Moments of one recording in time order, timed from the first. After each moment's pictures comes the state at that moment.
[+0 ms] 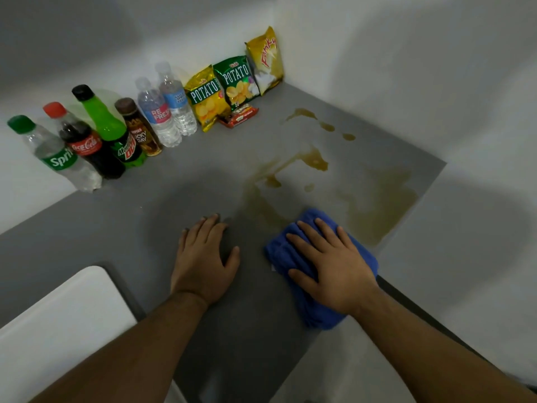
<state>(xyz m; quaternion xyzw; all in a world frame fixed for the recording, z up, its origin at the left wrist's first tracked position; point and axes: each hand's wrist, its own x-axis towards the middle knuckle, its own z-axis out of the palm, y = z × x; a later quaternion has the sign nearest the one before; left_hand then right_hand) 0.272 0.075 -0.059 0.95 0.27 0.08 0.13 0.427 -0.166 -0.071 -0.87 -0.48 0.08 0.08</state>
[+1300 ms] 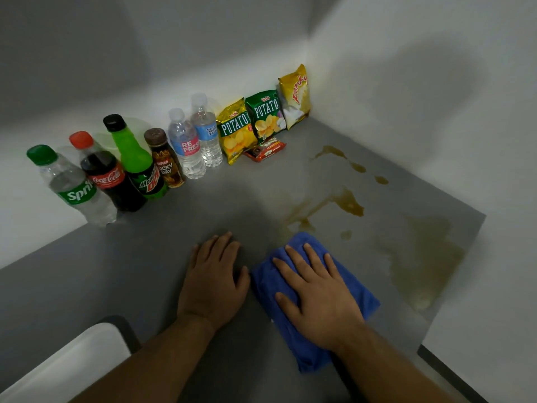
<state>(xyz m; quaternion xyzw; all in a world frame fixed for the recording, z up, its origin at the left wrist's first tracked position) 0.302 0.153 -0.062 0.95 0.26 0.09 0.14 0.419 -0.048 -0.074 -0.87 -0.47 0.09 0.07</state>
